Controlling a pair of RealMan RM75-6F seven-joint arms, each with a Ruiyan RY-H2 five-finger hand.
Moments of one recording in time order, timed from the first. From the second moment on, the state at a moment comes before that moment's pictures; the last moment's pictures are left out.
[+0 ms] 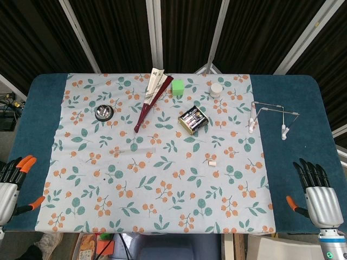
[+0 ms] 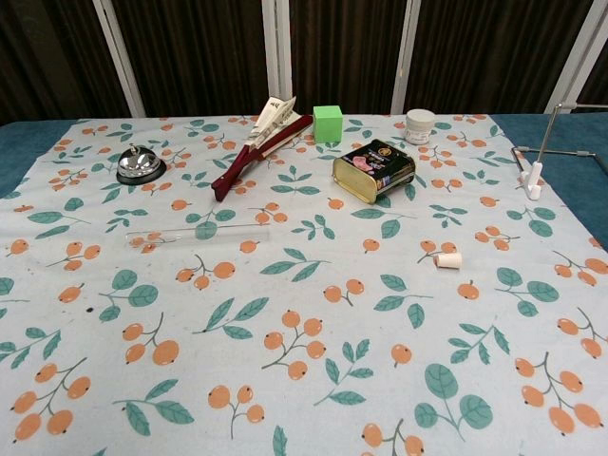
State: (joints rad) left arm -0.04 -1.11 0.02 -1.64 1.63 1.57 -0.09; right arm 0.04 -1.12 0.02 -1.65 -1.58 1.53 -0.06
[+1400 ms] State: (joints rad) left arm -0.39 -1.16 -0.18 -1.88 1.20 1.15 0.46; right arm 0.05 -1.15 0.04 -1.65 -1.58 1.53 -0.01
